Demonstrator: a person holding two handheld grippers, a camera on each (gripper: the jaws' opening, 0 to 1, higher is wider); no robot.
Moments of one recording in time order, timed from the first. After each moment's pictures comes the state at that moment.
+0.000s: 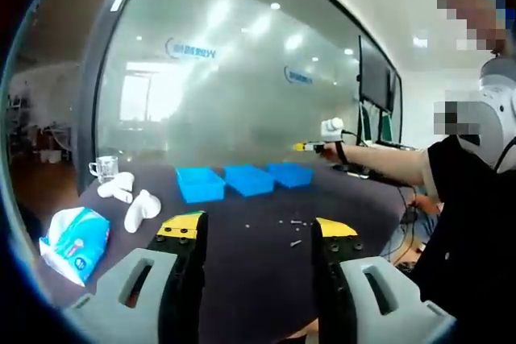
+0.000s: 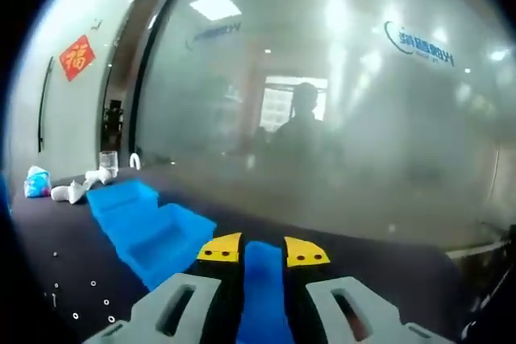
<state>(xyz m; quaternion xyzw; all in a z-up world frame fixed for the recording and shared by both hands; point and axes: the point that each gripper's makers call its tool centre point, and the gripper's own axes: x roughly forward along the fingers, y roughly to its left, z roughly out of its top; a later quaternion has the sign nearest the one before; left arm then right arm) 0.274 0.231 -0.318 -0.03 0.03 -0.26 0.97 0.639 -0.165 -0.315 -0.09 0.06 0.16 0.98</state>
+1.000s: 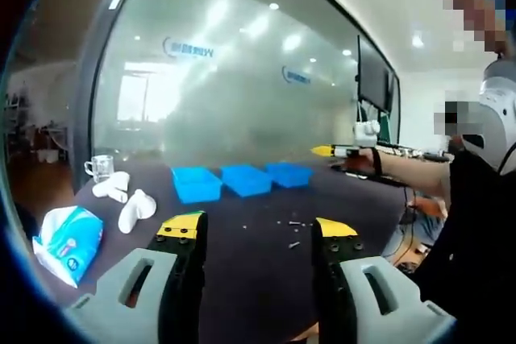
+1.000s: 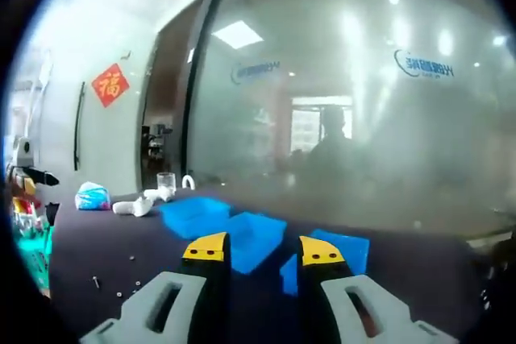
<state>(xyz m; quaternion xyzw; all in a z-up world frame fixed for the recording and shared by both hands) 0.281 0.222 -0.325 -0.03 0.03 -0.27 0.96 0.490 -0.126 -0.304 -0.05 0.01 0.26 0.96</state>
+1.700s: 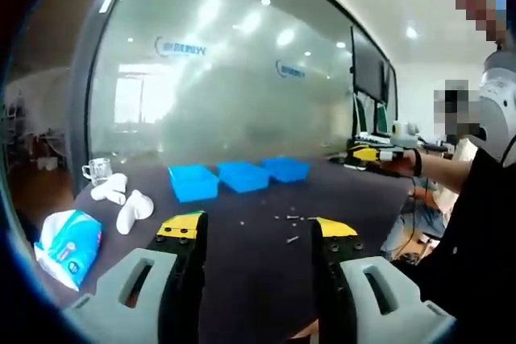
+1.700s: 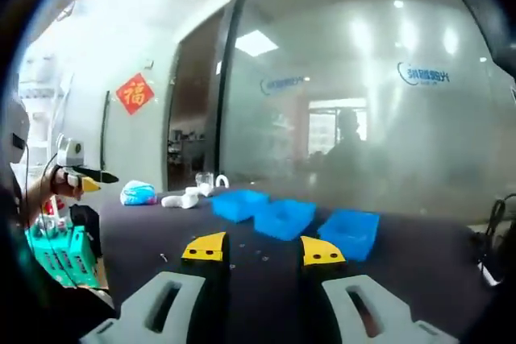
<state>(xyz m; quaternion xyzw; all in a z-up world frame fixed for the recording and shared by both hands) 0.278 0.214 -0.329 0.00 0.04 -0.27 0.96 0.367 -0.147 -0.328 -0.04 0.01 0.30 0.95</state>
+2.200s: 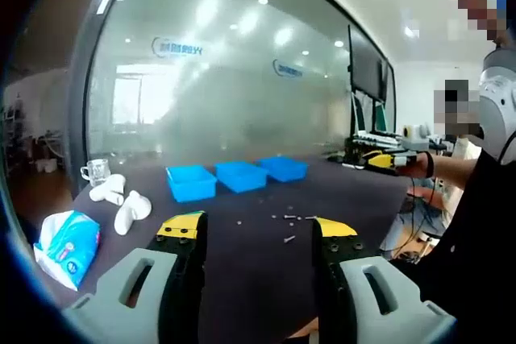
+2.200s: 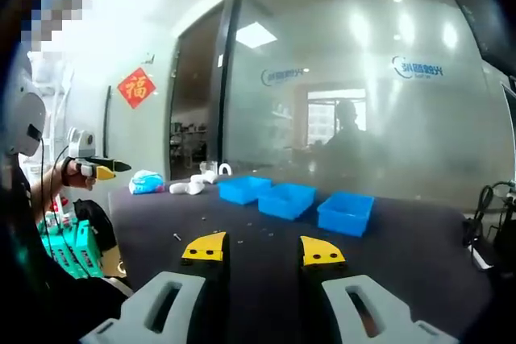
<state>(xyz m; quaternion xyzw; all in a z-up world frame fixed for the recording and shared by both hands) 0.275 0.211 -0.330 0.00 0.04 -0.27 0.96 0.338 -0.157 -0.341 -0.05 0.04 0.30 0.95</state>
